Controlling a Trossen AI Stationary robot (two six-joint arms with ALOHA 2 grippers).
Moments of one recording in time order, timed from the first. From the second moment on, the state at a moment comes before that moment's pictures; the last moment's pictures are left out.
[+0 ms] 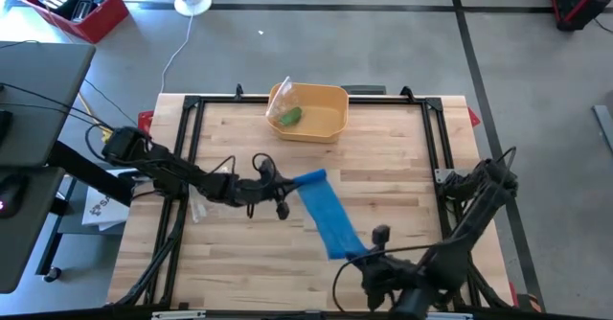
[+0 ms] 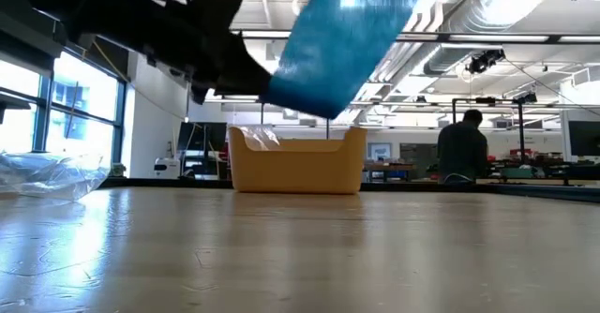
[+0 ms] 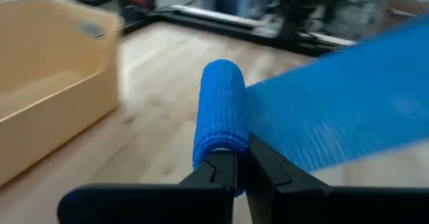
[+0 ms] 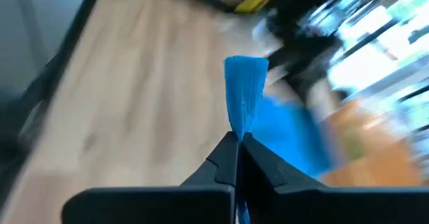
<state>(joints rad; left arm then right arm) -0.26 1.57 0.61 0.63 -0.57 -0.29 0.88 1.82 1.78 -1.02 1.00 0.37</state>
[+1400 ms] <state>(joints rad) -0.77 1.81 0.88 0.78 -0.57 -0.21 0.45 1.80 0.96 0.03 0.31 0.55</state>
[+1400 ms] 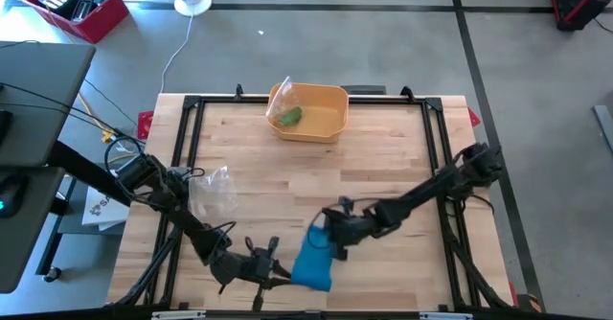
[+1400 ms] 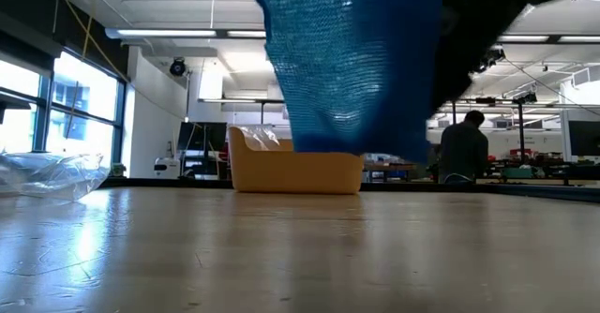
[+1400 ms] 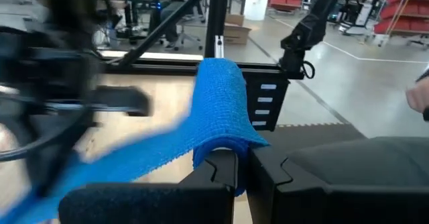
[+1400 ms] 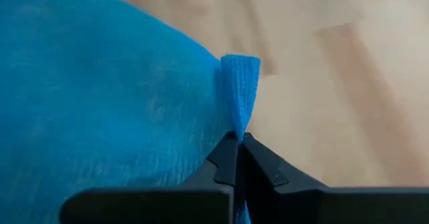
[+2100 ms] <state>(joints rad) -0.71 1.81 0.88 0.83 -0.64 -0.28 0.61 1.74 1.09 -0.46 0.28 0.58</state>
